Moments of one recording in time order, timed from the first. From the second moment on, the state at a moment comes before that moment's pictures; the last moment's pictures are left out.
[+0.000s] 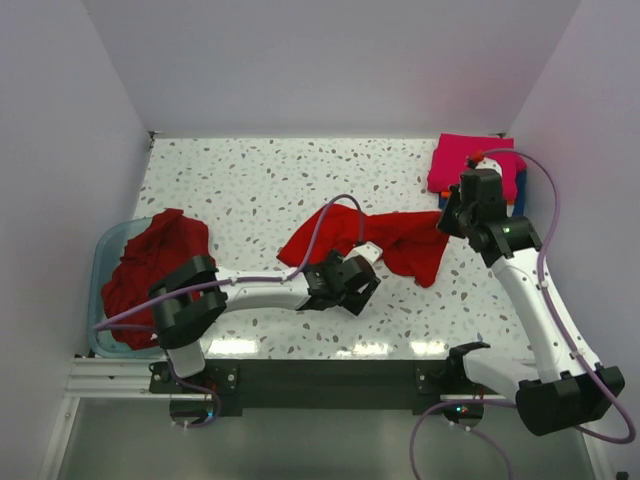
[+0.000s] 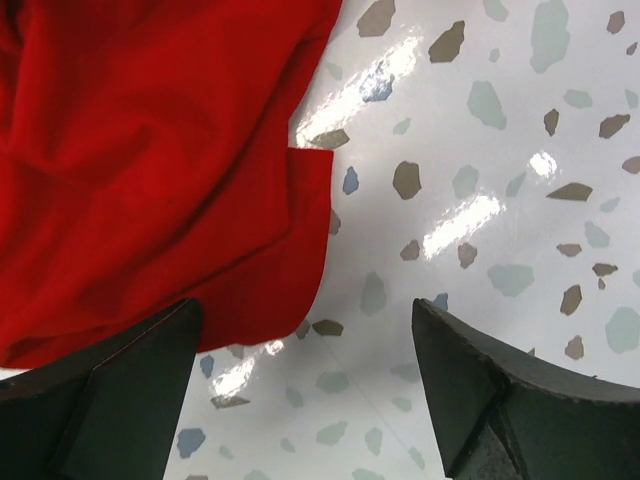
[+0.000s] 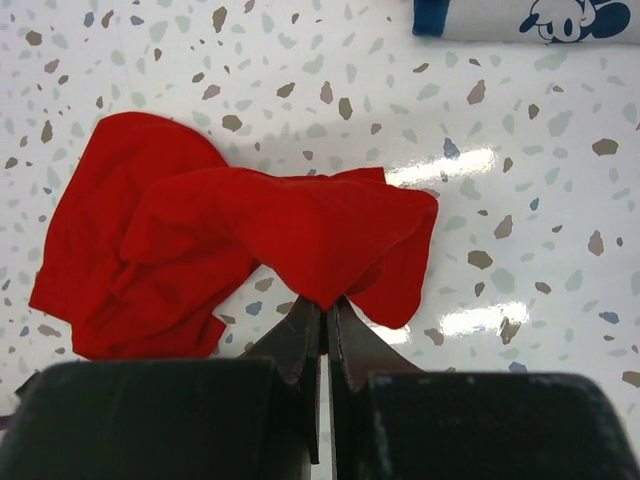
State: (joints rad) left arm -1.14 1.75 1.08 -0.27 -0.38 -0.39; right arm 0.22 1.10 1.17 -0.81 0.21 0.44
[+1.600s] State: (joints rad) left arm -1.09 1.13 0.77 -0.81 -0.82 -0.88; right arm 0.21 0.99 1.15 -0.90 0.24 0.42
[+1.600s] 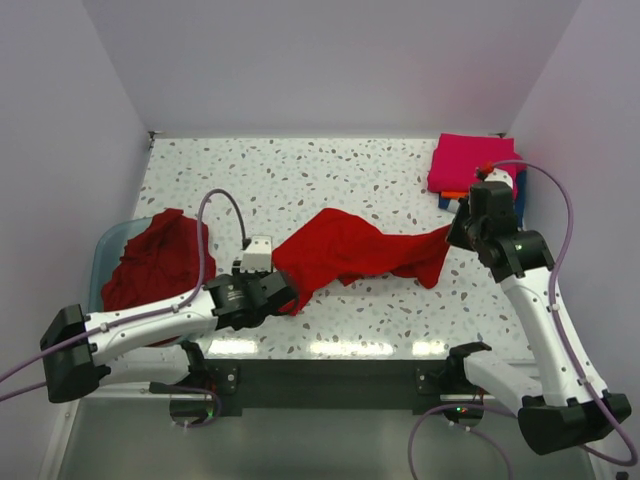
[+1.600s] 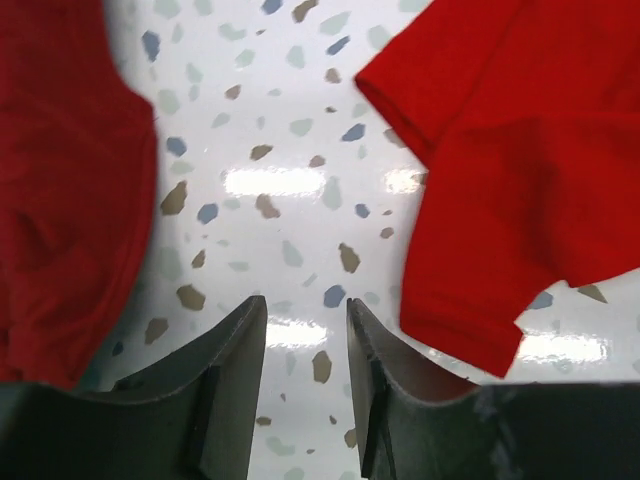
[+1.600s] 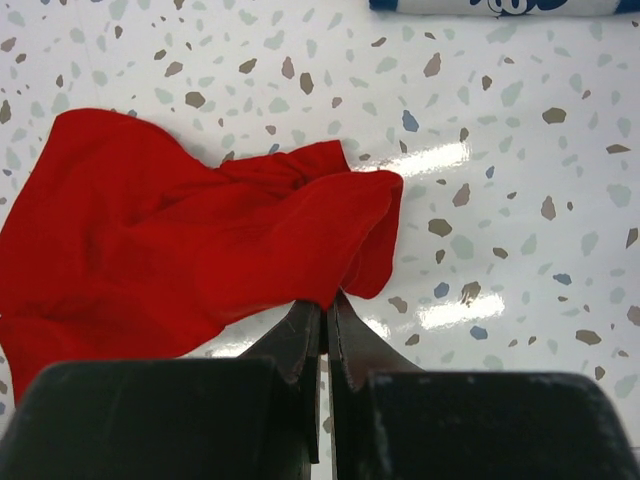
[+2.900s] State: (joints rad) left arm -1.26 1.54 0.83 -0.64 -0.72 -1.02; right arm 0.21 0.95 1.04 -0.88 0.23 0.42
